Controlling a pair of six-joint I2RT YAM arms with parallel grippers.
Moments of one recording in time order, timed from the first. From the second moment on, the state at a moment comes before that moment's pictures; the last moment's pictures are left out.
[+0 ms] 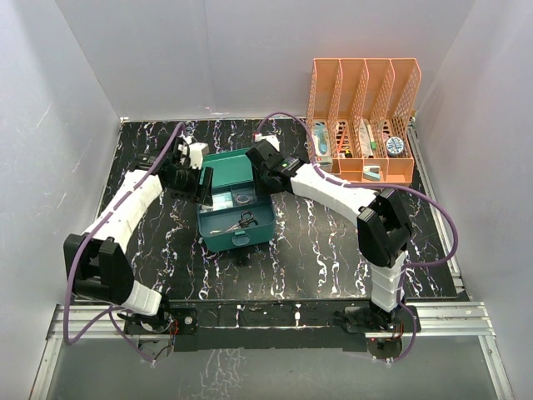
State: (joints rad) left arm -0.22 1.48 1.24 -0.88 0.29 0.03; right arm 0.77 1.91 1.63 -0.64 0.26 0.49
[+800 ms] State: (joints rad) left arm 0.08 1.54 1.62 -0.99 0.44 0.06; right arm 0.76 1.70 1.70 -0.81 0.42 0.48
